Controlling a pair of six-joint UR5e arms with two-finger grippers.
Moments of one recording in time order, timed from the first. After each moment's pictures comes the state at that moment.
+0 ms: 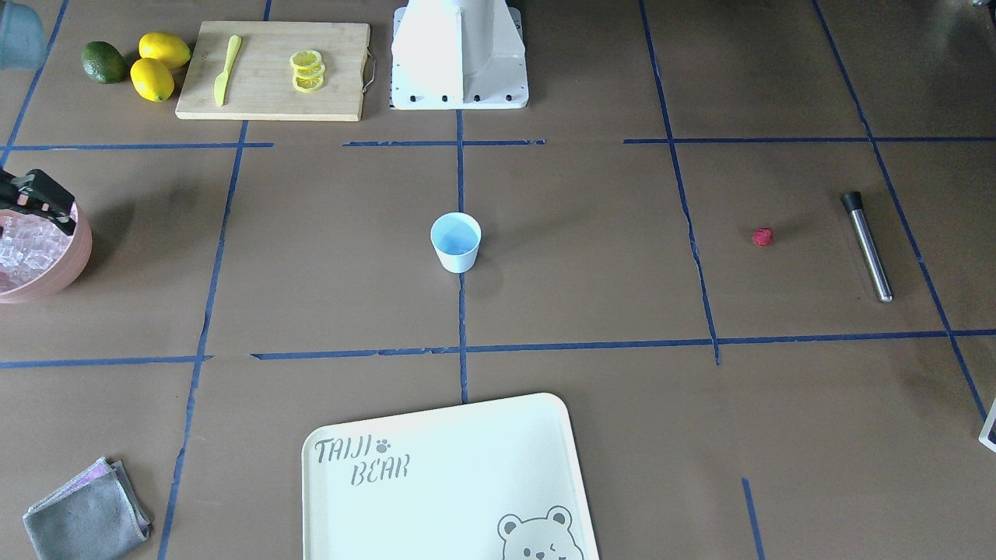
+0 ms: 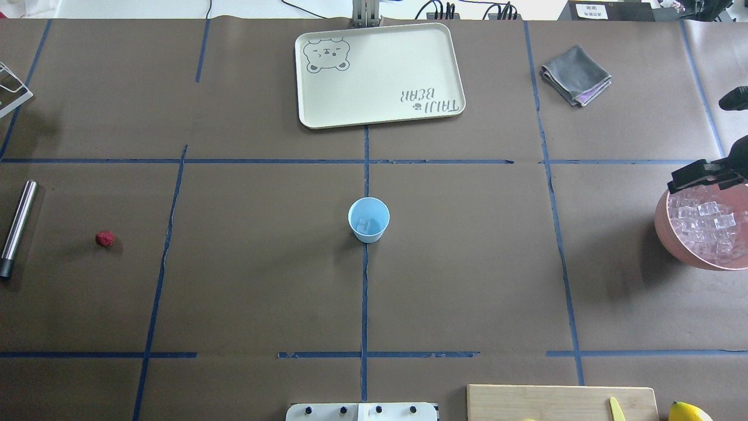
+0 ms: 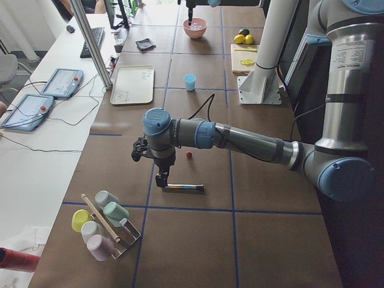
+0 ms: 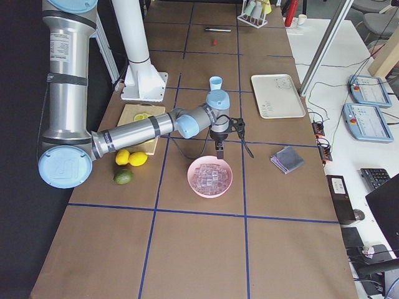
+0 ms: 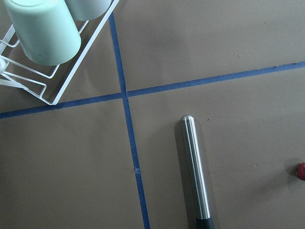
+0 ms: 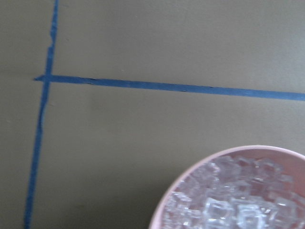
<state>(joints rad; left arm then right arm) -1.50 -1.57 -1.81 -1.41 -2.35 0.07 1.14 -1.66 1.89 -1.34 2.21 0.52</state>
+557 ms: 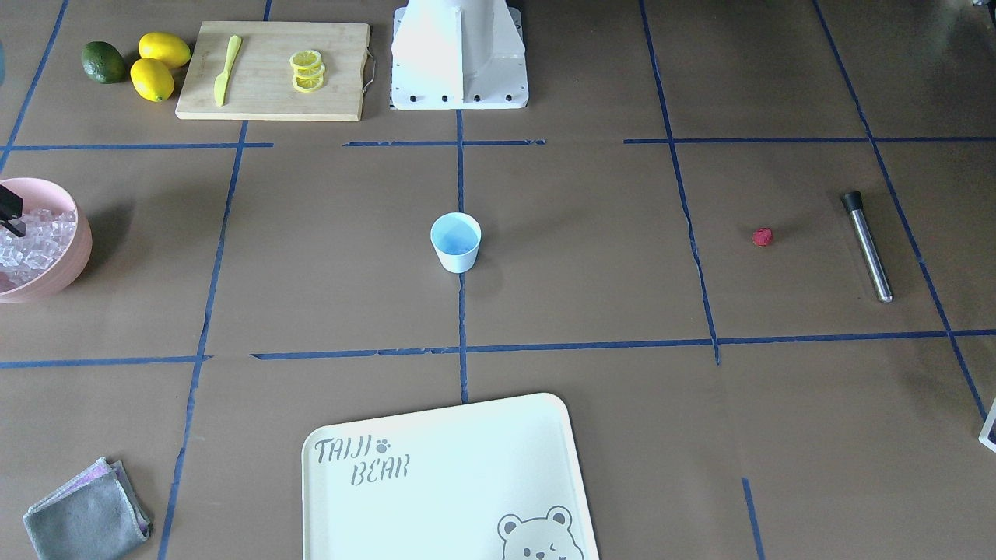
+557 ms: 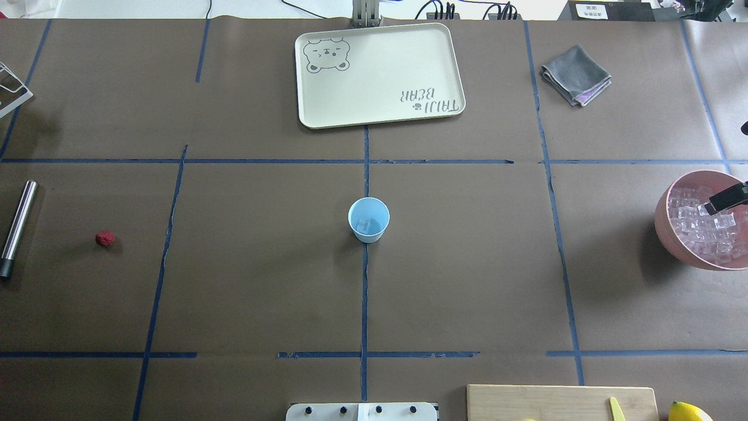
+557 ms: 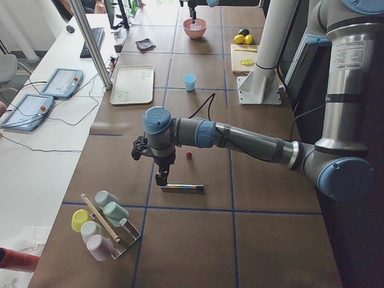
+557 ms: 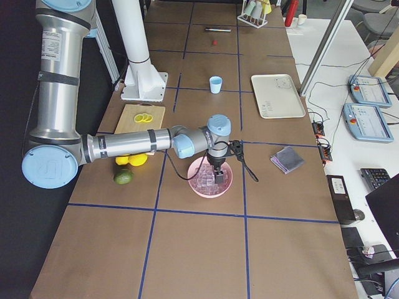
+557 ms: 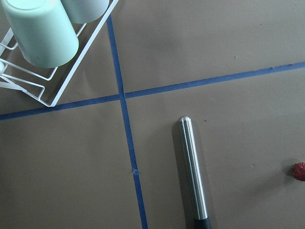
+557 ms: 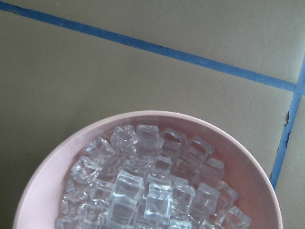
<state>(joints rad) -1.50 -1.57 -1.82 -1.41 -2.36 0.06 1.18 -1.70 1.79 -1.34 2.22 0.25</state>
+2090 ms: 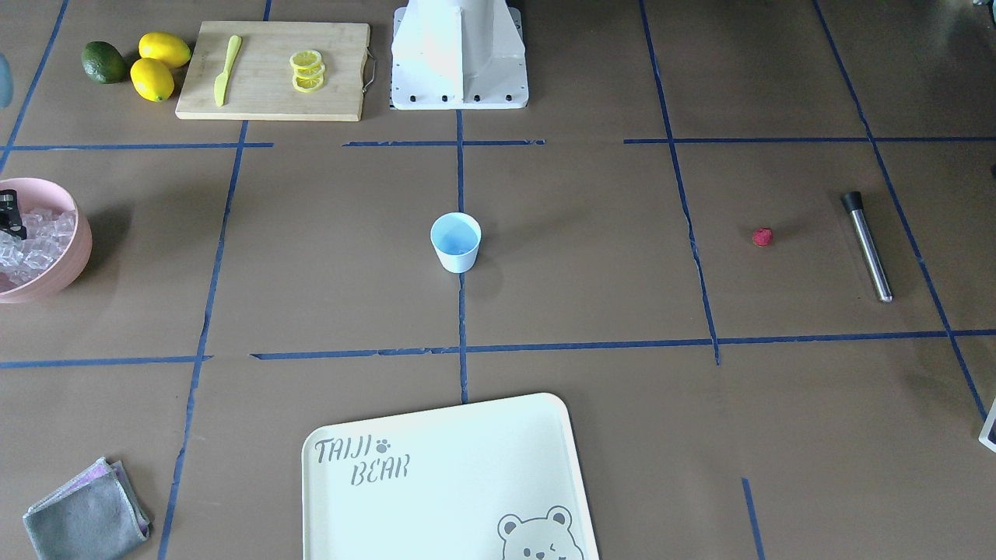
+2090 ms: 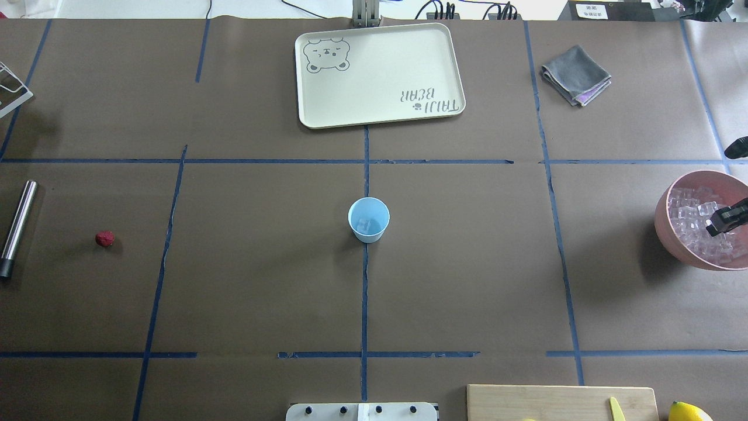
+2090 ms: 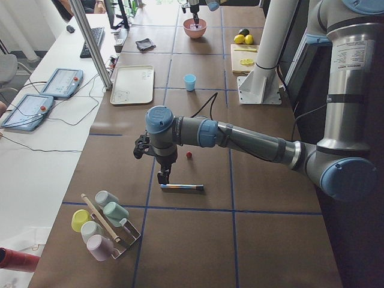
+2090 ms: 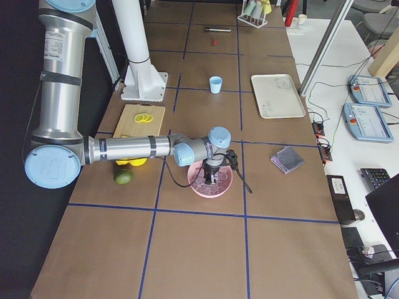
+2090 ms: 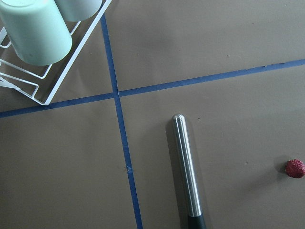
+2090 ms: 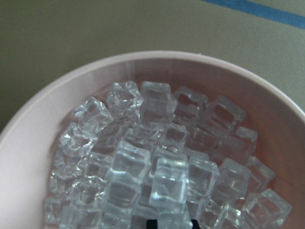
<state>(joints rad) -1.50 -1.55 -1.84 -1.41 -2.37 0.06 1.13 -1.70 1.72 -1.34 2.29 0.24</state>
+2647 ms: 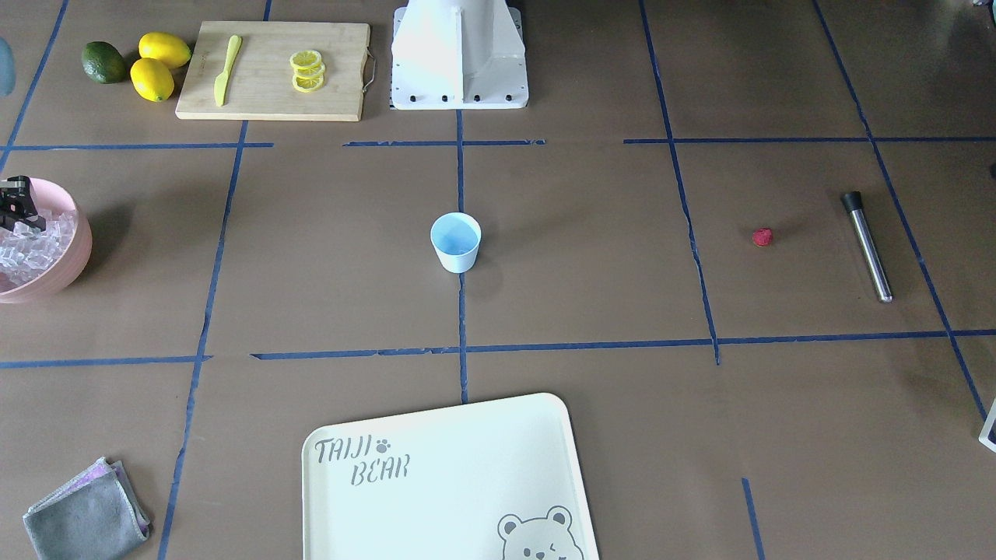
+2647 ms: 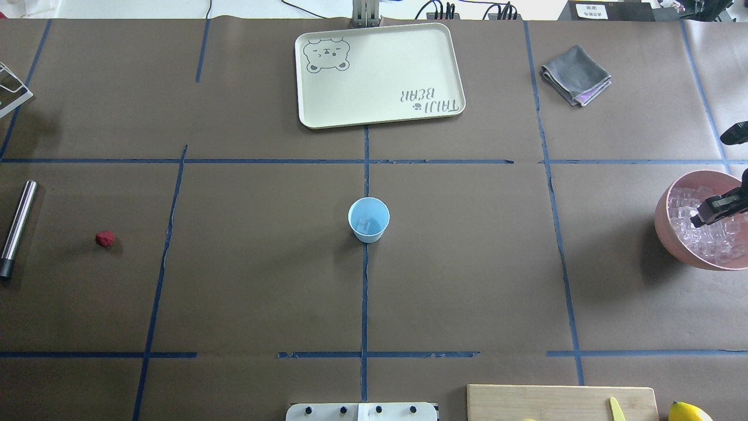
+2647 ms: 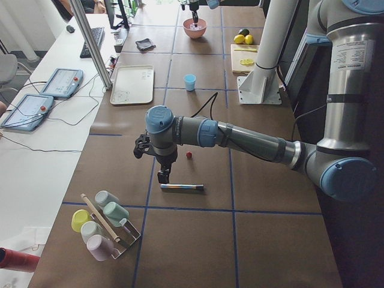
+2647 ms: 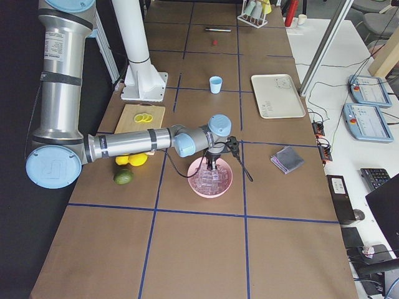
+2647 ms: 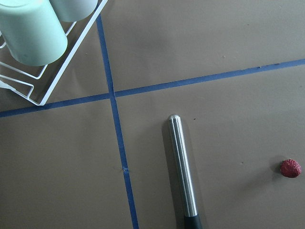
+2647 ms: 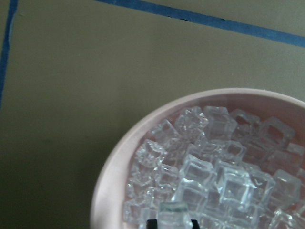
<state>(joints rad) -1.50 -1.55 -1.84 -1.41 -2.38 0.06 1.14 -1.69 1.83 -1.34 2.39 0.37</state>
